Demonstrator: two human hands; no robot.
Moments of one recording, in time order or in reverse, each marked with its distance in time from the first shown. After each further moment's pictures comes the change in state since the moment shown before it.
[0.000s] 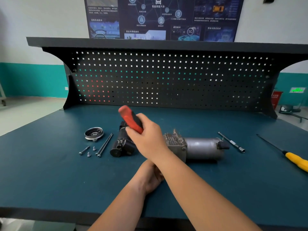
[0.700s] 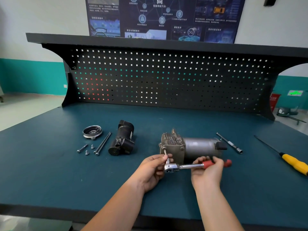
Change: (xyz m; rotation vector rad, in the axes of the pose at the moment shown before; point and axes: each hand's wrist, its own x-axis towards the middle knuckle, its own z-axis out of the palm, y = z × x) left_hand -0.007 0.000 0.007 0.105 -0.034 0.021; right_hand -0.069 0.083 -0.083 1.325 1.067 0.769
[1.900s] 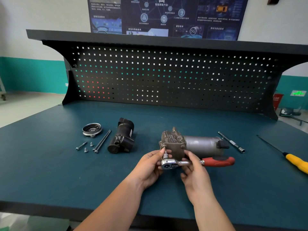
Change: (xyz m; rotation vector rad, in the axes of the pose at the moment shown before) left_hand 0.005 0.001 0.000 -0.020 -0.009 0.101; right_hand -0.010 0.025 -0.022 -0.669 -0.278 -0.009
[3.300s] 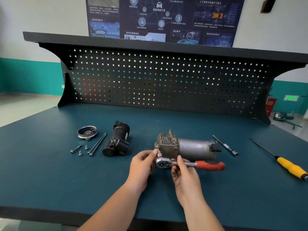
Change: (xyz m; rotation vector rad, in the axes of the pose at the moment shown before) left_hand 0.001 -0.006 -0.002 0.318 0.306 0.280; right_hand -0.005 0.002 0.008 0.167 -0.034 -0.072
